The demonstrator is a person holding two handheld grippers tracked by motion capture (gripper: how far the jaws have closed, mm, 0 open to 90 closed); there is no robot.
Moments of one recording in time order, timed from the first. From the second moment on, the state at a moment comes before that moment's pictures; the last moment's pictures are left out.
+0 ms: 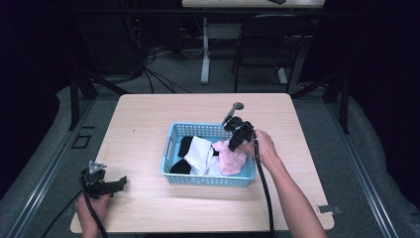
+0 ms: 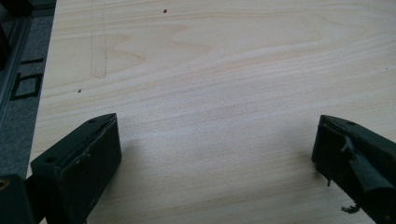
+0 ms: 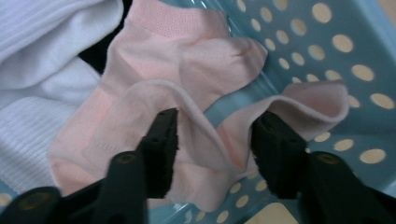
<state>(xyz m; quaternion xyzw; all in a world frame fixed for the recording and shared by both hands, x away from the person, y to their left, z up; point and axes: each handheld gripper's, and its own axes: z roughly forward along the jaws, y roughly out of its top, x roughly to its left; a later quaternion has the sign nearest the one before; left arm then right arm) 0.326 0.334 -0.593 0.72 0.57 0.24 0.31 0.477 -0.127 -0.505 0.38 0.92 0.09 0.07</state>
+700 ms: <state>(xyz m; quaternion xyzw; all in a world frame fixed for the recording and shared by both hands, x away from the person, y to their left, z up) 0.326 0.334 -0.593 0.72 0.57 0.24 0.31 0.457 -0.130 -0.455 0.37 0.92 0.12 0.08</state>
